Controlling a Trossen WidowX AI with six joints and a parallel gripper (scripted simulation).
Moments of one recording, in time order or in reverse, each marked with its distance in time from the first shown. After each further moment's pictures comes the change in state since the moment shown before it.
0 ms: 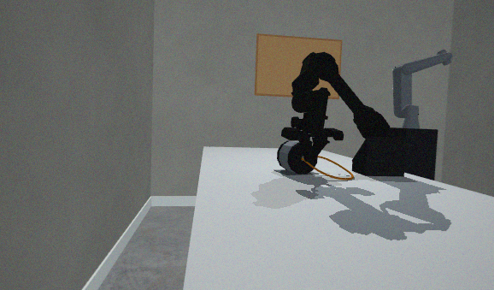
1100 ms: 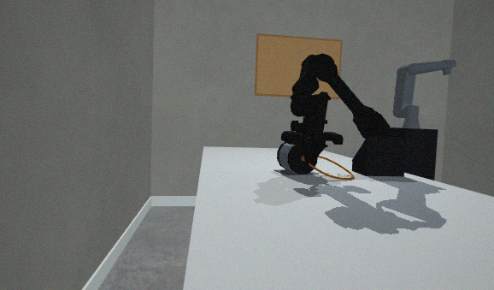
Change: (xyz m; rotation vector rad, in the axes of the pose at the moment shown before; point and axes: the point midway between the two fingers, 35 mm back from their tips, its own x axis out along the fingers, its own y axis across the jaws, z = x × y) arm 0.012 0.000 0.000 -0.003 0.003 0.009
